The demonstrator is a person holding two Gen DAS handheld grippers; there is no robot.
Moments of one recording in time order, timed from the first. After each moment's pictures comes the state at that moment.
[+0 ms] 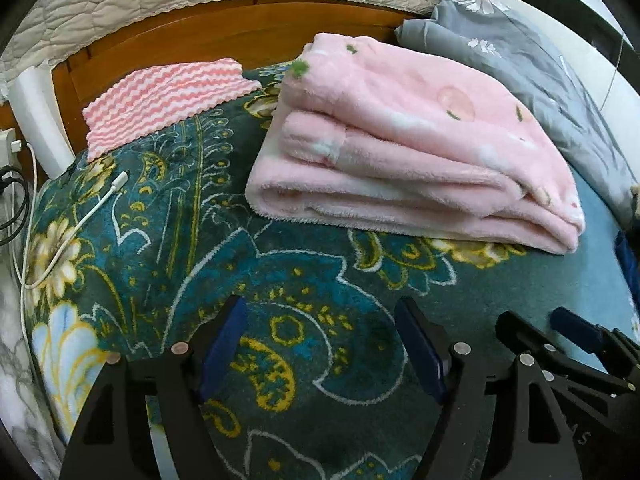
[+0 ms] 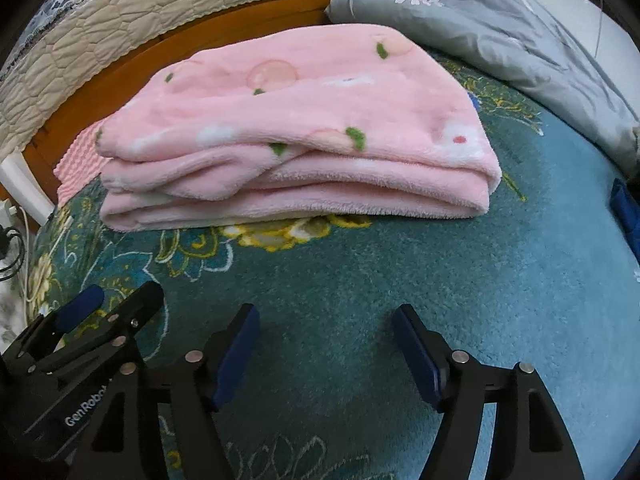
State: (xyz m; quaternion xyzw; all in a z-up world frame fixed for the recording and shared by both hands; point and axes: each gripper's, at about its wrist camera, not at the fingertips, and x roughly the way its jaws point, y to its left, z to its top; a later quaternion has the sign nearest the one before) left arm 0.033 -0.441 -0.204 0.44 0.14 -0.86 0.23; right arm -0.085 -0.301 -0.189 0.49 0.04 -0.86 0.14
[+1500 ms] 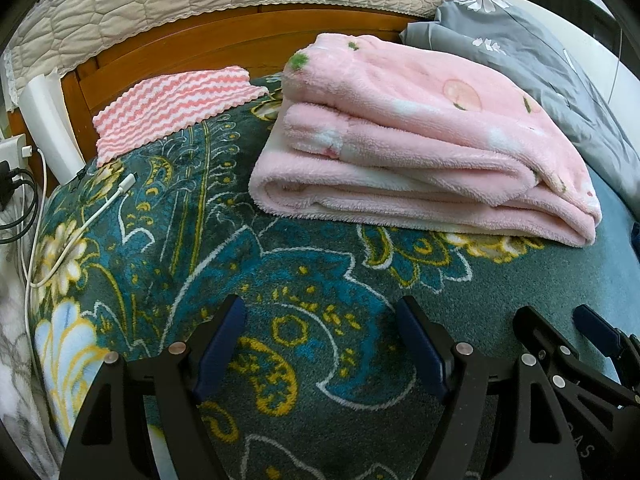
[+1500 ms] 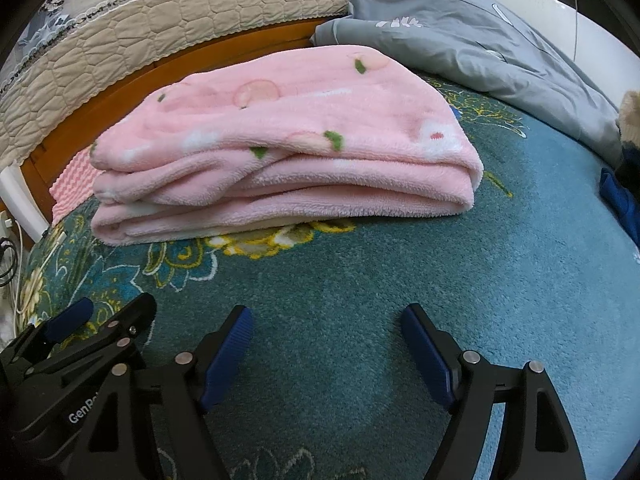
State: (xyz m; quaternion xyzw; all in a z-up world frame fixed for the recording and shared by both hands) left arm 0.035 -0.434 -0.212 0.43 0.12 -0.86 0.25; right arm -0.065 -0.296 -0.203 0.44 0.01 -0.89 0.13
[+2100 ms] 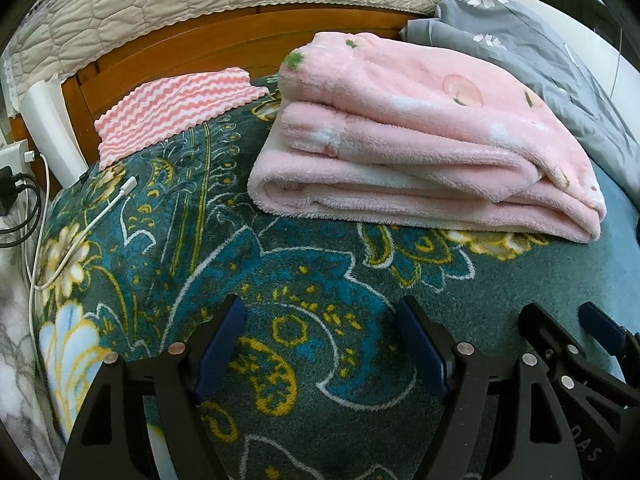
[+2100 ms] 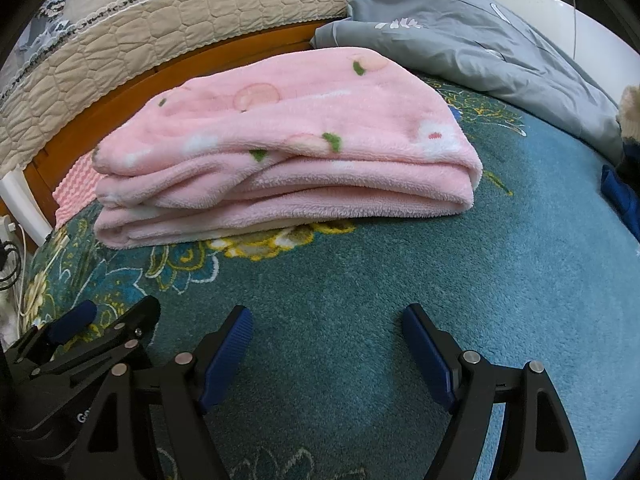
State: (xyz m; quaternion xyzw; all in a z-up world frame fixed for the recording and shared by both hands) left arm 0.034 -0.431 -0.214 0.43 0.11 -0.86 0.26; right arm -0.066 -0.291 -0.203 0.43 0.00 -0.89 0.14
